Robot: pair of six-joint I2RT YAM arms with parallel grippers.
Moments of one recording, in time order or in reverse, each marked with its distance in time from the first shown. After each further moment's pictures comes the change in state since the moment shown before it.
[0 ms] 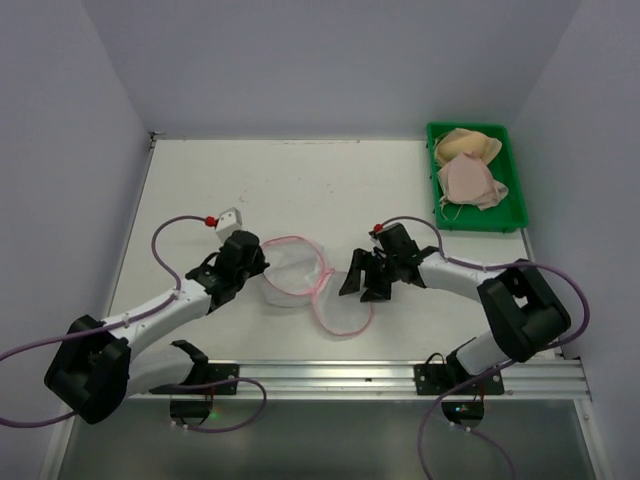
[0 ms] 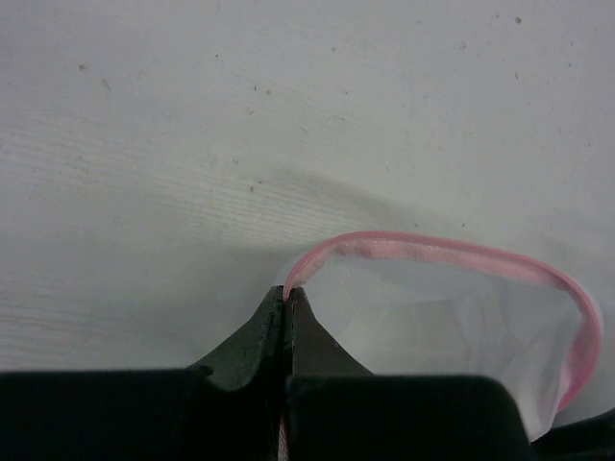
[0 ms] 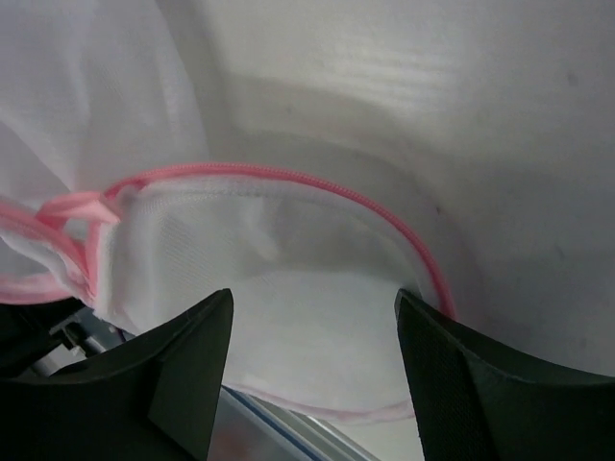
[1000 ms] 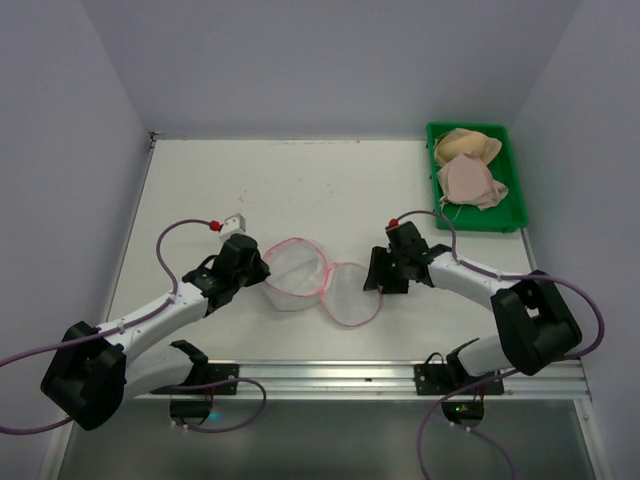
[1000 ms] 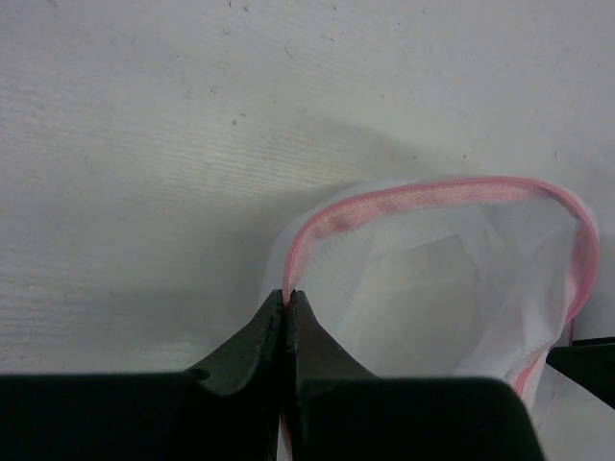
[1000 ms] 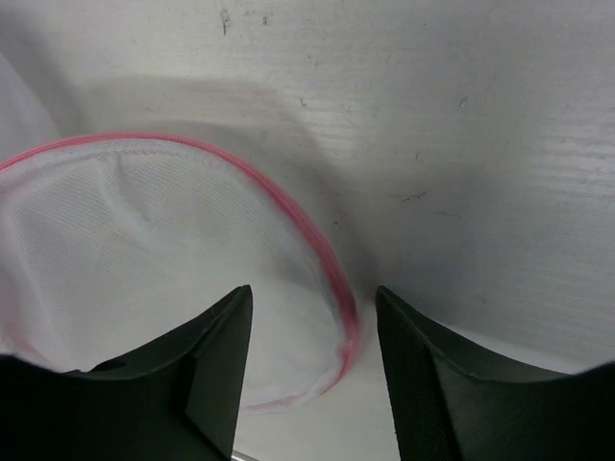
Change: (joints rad) left arm 0.003 -0.050 -0.016 -0.092 0.144 0.008; right arm -0.051 -0.070 0.026 -0.147 0.287 -0.138
